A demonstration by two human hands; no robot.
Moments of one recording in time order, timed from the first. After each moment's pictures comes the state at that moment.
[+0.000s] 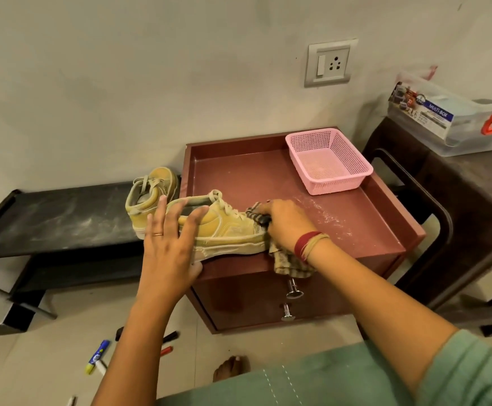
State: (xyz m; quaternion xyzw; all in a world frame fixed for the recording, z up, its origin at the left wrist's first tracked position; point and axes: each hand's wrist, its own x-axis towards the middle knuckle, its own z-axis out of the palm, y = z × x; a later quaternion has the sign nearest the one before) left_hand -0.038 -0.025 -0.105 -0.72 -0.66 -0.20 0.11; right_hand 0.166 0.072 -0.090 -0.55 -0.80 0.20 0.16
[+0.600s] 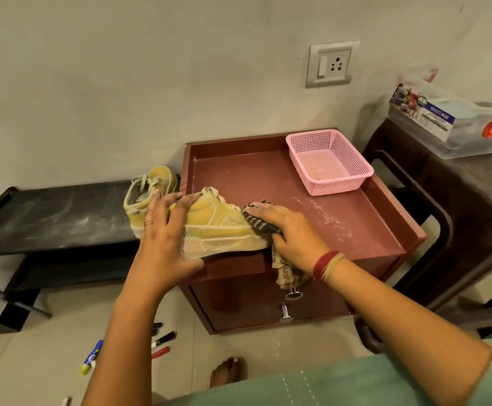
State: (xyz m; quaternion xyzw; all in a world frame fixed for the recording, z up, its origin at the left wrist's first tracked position) left_hand -0.049 -0.020 -0.086 -0.70 -0.66 -0.27 -0.04; right_hand 0.183 0.053 -0.109 -0.43 -0.84 0.20 0.26
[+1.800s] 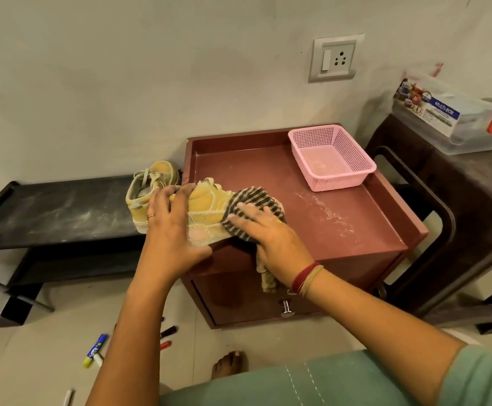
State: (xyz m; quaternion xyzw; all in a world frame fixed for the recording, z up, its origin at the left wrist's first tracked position) left_hand -0.038 -0.015 -0.079 -0.66 -0.69 -0.29 -0.06; right_hand 0.155 0.030 -0.124 -0.39 -0.87 0.12 0.28
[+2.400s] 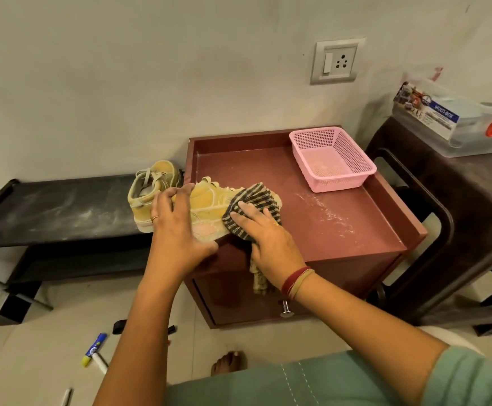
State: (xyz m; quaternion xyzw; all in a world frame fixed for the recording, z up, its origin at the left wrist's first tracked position) left_hand -0.033 -0.013 -0.084 -0.63 -0.70 -0.32 -0.07; right_hand 0.141 0.021 -0.121 -0.44 -0.84 0.14 0.29
